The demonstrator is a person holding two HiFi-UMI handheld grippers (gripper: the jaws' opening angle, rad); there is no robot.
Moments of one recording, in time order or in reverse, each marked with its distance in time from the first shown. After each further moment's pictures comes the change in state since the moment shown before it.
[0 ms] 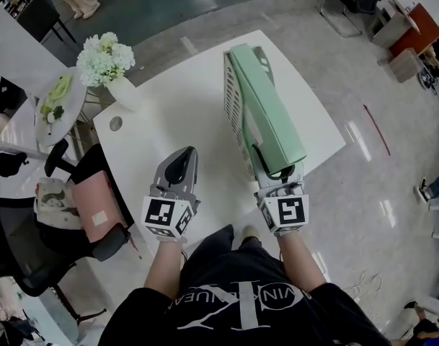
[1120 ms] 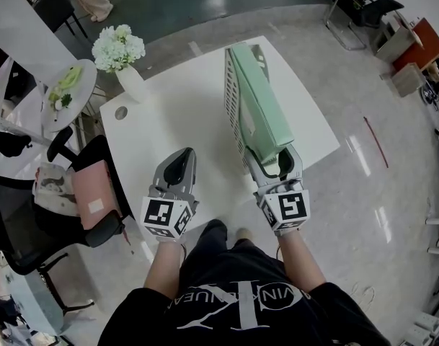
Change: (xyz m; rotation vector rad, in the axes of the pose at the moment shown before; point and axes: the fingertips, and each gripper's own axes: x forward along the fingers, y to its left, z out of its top) left arm -0.045 -0.033 0.010 -0.005 -0.041 0.071; right arm -0.037 0.009 0.018 0.018 -0.001 0.112
